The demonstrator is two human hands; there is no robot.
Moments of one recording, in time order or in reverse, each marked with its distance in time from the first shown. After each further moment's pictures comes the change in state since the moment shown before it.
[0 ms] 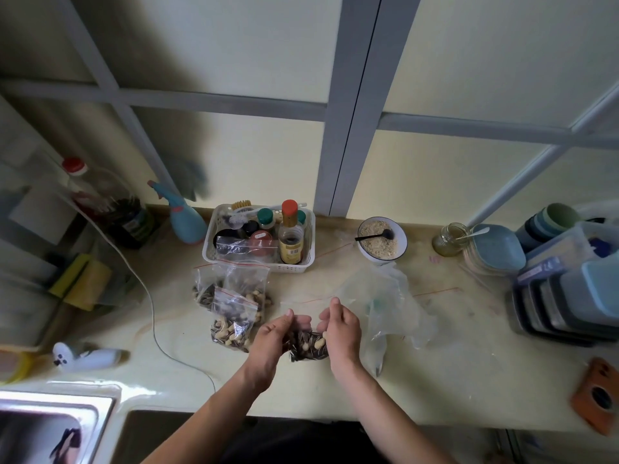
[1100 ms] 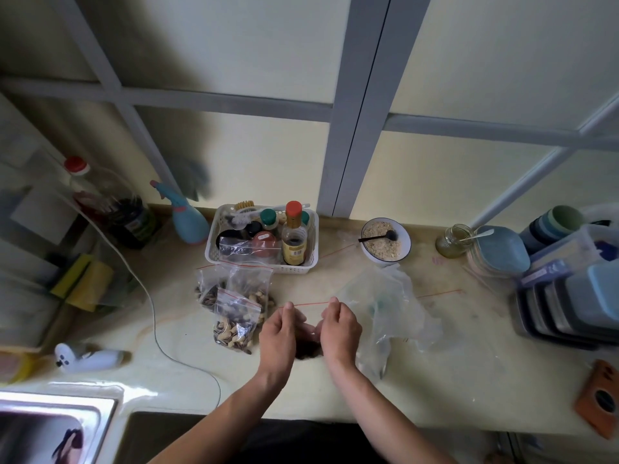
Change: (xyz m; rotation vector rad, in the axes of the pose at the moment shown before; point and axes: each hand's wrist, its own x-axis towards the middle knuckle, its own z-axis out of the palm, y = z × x) left_hand -0.007 0.013 0.025 0.016 0.296 0.247; right_hand 0.005 0.002 0.016 -0.246 0.115 -0.177
